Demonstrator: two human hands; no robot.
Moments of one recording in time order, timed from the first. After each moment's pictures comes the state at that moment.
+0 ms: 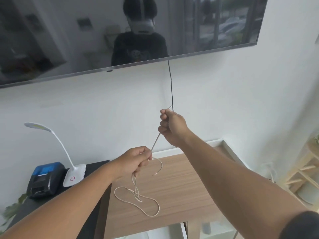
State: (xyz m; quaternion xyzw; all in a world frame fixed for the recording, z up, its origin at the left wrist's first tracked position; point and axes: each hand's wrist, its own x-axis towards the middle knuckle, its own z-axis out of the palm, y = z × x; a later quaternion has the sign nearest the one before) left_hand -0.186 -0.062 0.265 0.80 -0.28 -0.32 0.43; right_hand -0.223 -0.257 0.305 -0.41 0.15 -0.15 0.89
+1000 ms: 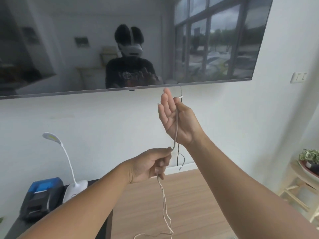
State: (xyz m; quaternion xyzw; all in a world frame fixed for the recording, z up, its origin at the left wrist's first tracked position) left_hand -0.180 -0.027 0.327 0.59 -0.35 -0.47 0.56; right_hand -0.243 -0.164 0.415 -0.23 -0.09 -0.08 0.97
